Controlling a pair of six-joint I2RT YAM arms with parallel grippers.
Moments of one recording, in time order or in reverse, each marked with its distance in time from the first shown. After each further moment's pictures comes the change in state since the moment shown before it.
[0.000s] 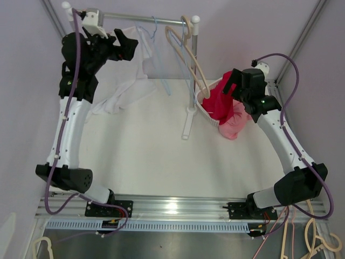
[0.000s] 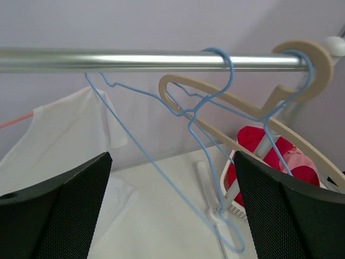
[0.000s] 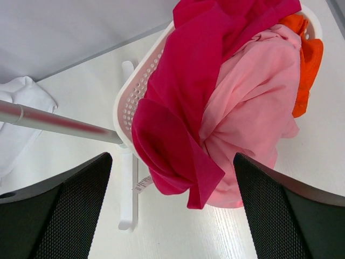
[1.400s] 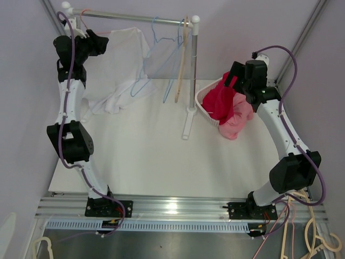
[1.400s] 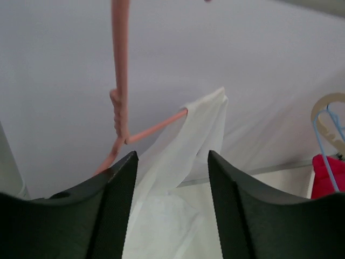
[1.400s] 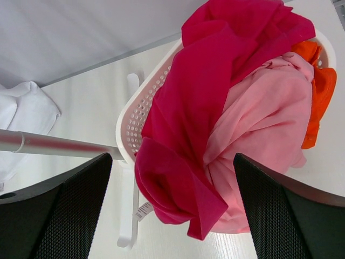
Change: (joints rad) left arm 0.357 0.352 -0.006 0.410 0.239 -0.119; right arm -0.073 0.126 0.117 0.026 -0.114 -0.056
